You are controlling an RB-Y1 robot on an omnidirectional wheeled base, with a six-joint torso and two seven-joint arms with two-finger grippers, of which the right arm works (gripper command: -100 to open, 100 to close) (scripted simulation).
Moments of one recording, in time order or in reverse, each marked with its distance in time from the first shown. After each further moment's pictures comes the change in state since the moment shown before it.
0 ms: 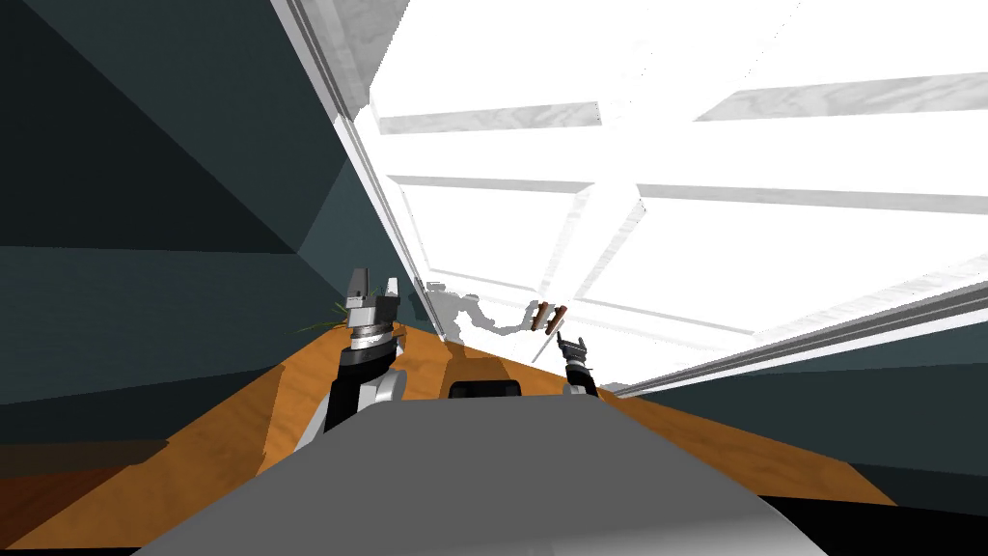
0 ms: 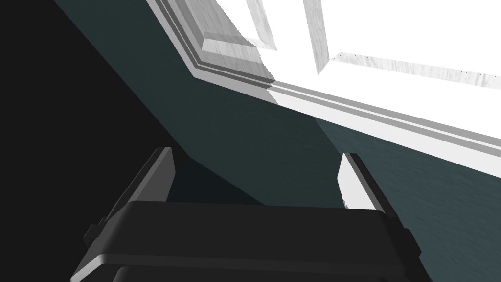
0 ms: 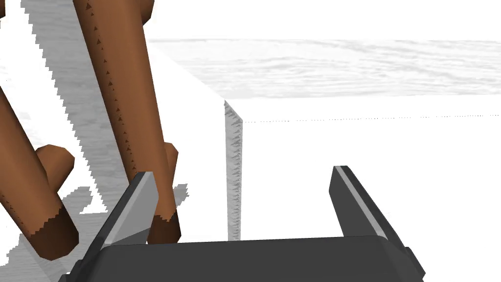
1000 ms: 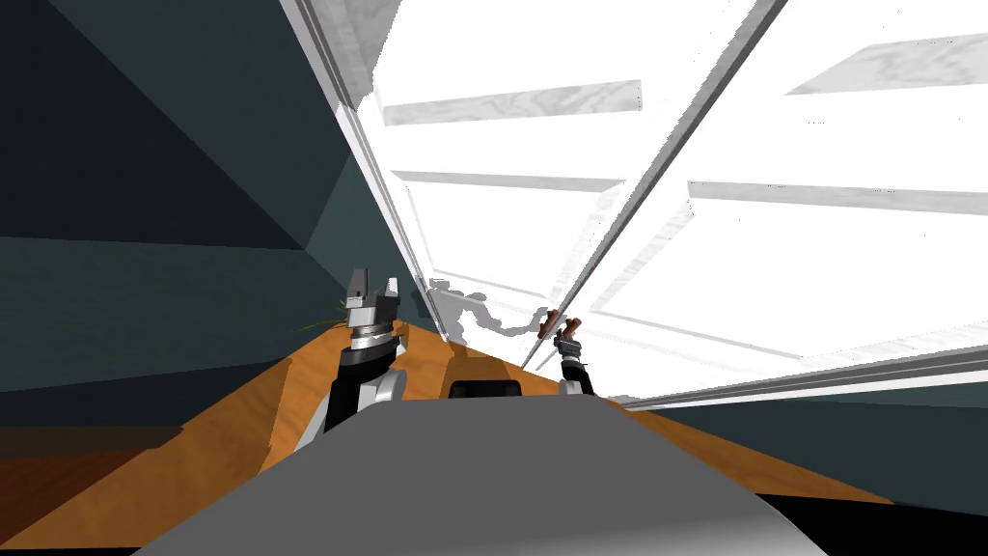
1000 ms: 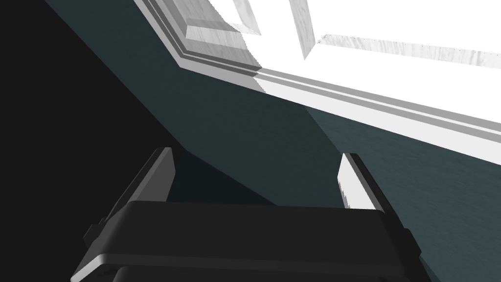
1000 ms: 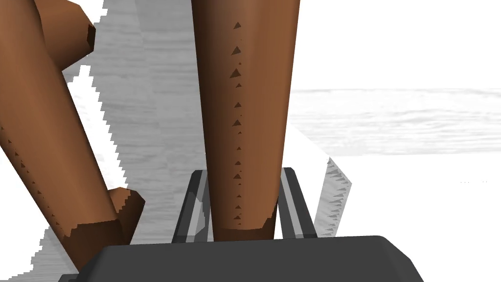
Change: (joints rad) arm -0.013 0.012 0.015 -0.037 0.006 0.014 0.004
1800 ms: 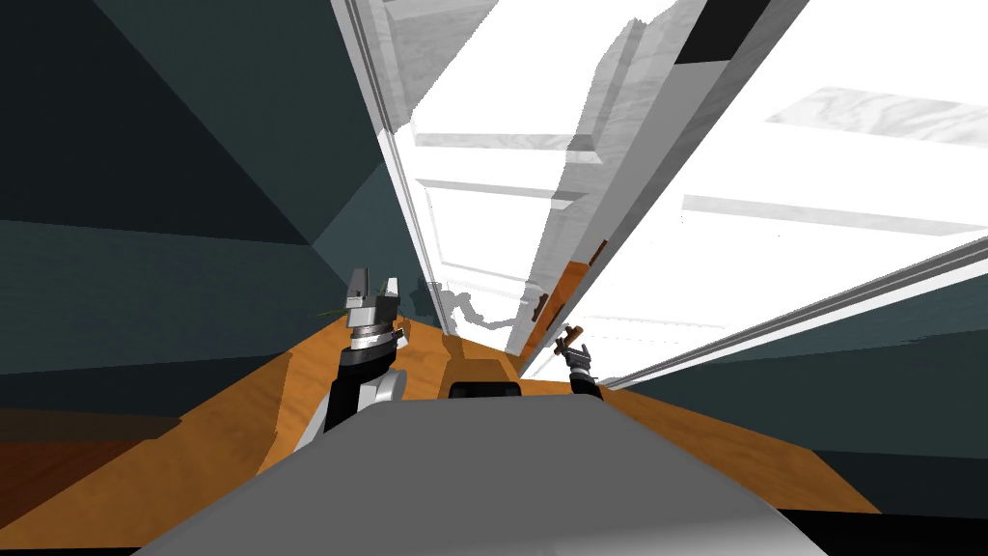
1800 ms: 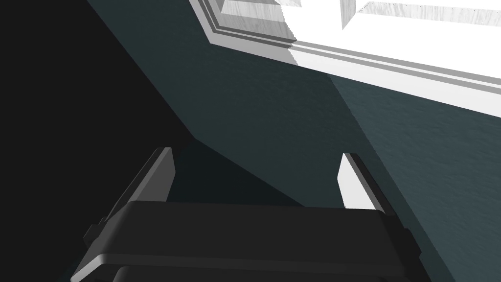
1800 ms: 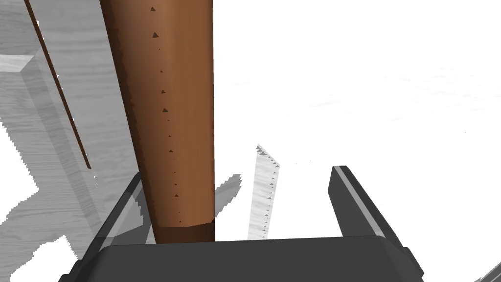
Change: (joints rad) arm 0.109 -0.022 -0.022 -0.053 -0.016 0.027 0.015
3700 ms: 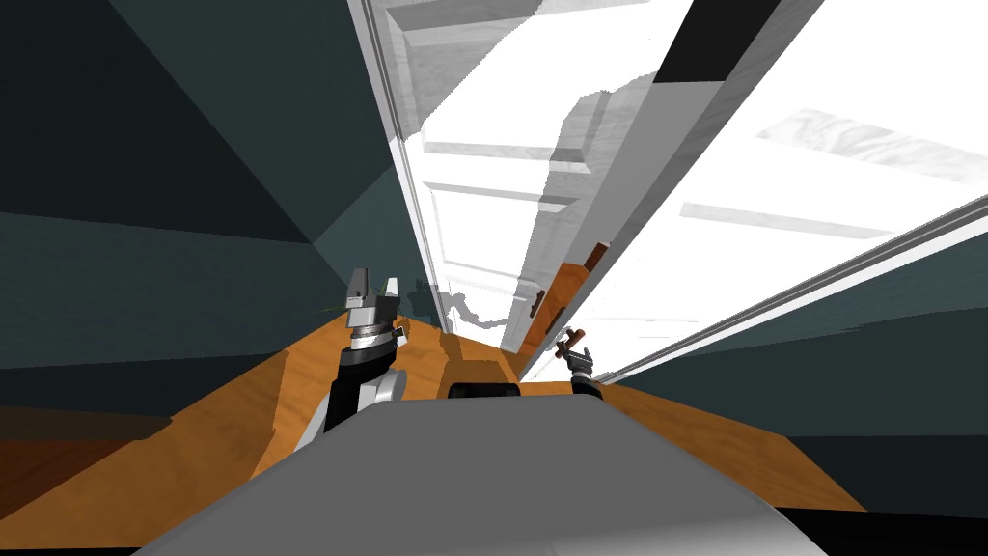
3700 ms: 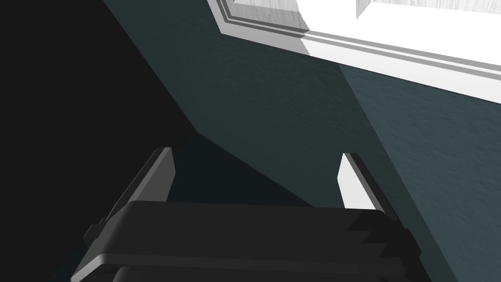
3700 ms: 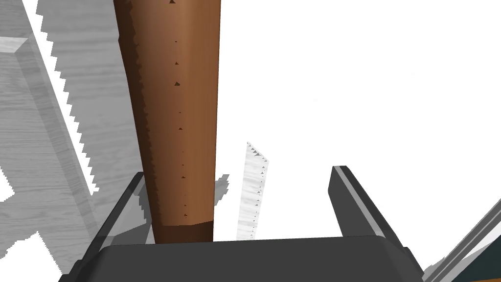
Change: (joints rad) arm -0.013 0.006 0.001 0.074 0.004 -0.033 -0.010
